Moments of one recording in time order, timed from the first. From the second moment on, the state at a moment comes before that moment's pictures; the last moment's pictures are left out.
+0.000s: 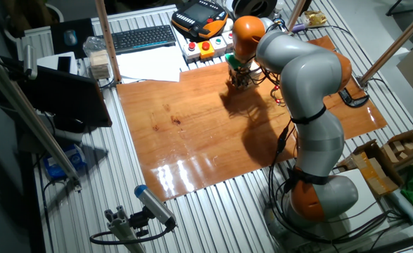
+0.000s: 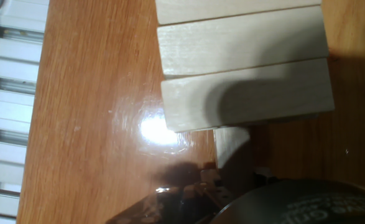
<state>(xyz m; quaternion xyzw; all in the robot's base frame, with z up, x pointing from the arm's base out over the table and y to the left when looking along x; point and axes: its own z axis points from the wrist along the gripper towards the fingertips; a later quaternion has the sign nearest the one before) 0.667 -0.013 0.051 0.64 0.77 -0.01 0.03</state>
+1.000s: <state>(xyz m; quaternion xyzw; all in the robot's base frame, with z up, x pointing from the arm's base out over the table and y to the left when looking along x) 0.665 -0.009 0.050 0.64 0.77 -0.01 0.03</state>
